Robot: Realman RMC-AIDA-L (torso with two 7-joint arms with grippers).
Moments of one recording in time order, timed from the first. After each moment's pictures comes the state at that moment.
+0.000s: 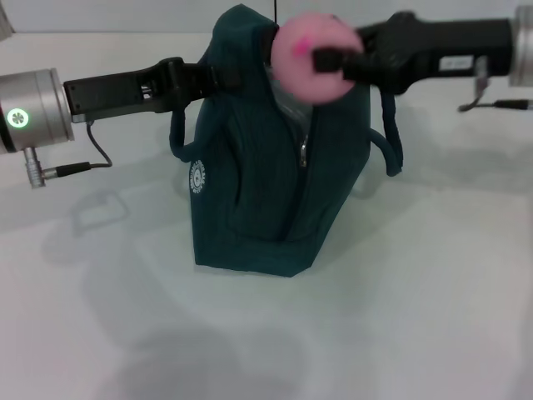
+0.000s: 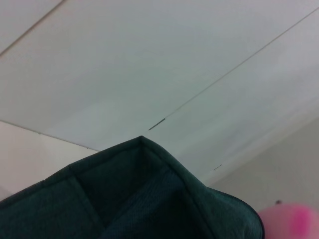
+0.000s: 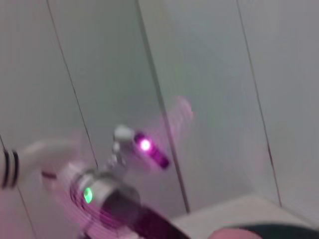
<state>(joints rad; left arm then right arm) -0.63 -2.02 0.72 0.59 1.79 1.56 -2.15 0.76 2.02 -1.01 -0.78 -1.68 -1.48 1.65</state>
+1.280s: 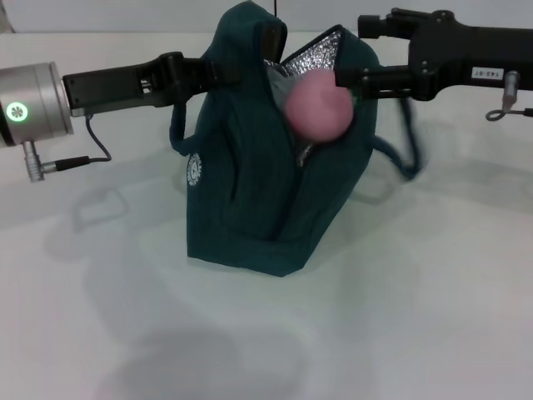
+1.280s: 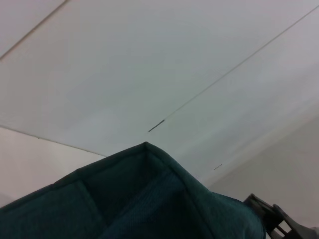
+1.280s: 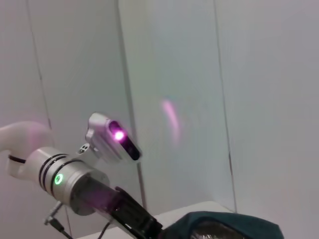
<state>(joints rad) -0.64 -2.02 0.72 0.59 1.79 1.56 -2.14 0.59 2.01 -1.12 -0.93 -1.55 -1.39 1.59</state>
